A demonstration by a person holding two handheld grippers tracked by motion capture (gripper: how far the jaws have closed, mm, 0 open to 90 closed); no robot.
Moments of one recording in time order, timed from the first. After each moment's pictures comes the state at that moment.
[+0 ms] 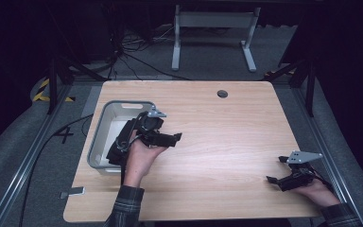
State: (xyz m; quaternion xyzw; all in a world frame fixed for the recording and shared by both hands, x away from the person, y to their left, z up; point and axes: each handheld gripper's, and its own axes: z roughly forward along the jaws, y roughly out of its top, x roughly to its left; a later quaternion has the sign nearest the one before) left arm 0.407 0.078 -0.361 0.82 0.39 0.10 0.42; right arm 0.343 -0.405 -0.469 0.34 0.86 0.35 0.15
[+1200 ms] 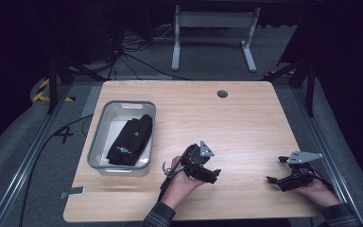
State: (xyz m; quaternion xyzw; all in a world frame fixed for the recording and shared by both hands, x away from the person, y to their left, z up) left arm 0.357 -0.039 -0.437 0.88 0.28 0.08 0.38; right arm 0.342 -0.405 -0.469 0.34 0.86 0.35 0.15
